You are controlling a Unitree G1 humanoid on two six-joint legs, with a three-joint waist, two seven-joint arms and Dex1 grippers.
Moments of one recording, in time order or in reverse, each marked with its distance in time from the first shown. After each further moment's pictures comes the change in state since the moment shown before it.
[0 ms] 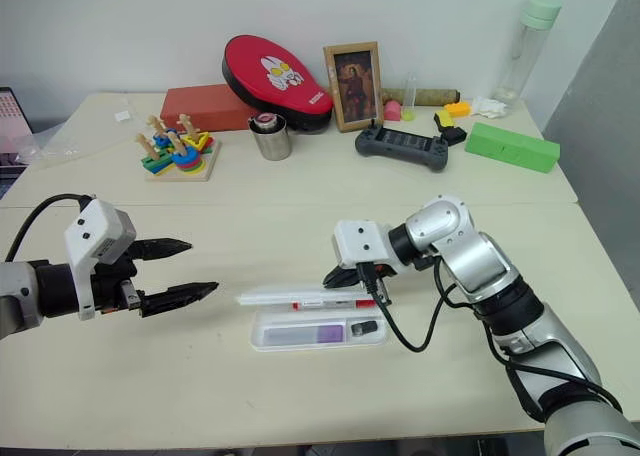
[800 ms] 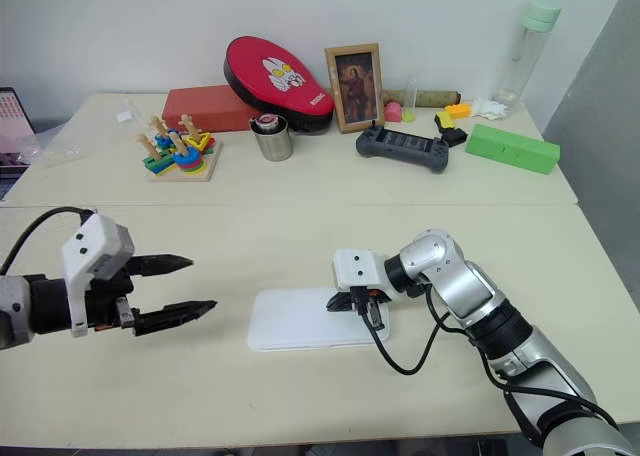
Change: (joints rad) left arm 0.112 0.015 0.060 -0.092 -0.068 0.047 -0.066; right arm 0.099 0.018 0.042 0.027 -0.029 0.039 -0.066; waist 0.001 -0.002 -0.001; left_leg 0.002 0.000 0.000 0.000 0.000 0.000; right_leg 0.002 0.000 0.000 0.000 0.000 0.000
